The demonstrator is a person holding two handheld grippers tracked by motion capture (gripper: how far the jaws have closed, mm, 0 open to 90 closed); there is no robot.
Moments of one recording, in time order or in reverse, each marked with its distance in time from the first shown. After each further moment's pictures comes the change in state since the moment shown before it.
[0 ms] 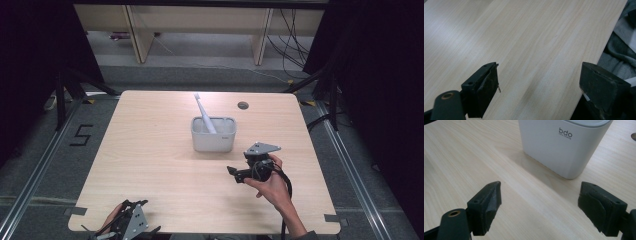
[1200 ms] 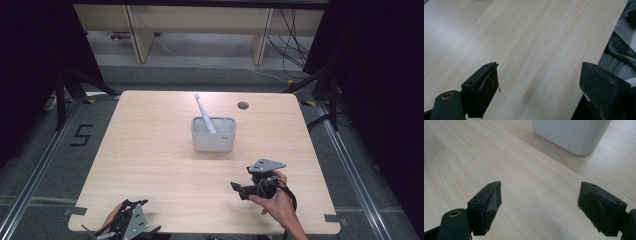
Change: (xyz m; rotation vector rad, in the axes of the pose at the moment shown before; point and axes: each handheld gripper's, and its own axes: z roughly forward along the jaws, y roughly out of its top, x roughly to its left) left arm 0.000 0.000 0.000 -0.009 0.008 -0.005; right arm 0.012 -0.039 -0.013 0.020 0.026 -0.013
